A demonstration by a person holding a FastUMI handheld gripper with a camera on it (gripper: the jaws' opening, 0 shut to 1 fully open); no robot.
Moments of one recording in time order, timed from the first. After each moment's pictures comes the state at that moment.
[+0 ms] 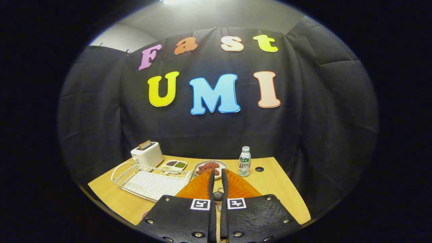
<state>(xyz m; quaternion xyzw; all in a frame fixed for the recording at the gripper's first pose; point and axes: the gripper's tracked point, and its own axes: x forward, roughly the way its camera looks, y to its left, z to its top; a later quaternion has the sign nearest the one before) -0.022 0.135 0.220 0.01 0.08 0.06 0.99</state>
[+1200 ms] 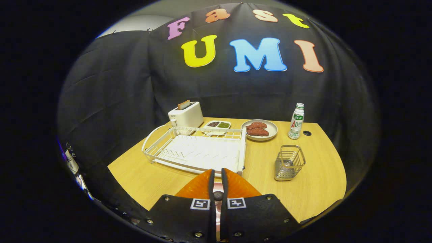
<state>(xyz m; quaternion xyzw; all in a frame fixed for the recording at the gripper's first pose) -0.052 0.301 0.101 0.01 0.22 0.21 0.95</state>
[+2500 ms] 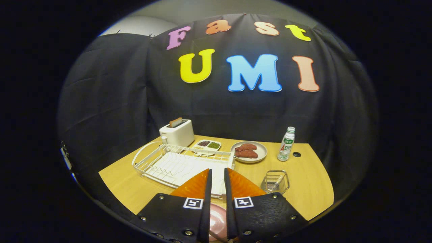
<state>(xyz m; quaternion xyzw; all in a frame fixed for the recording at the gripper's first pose) -0.018 0.245 0.175 0.00 0.13 0.15 0.98</state>
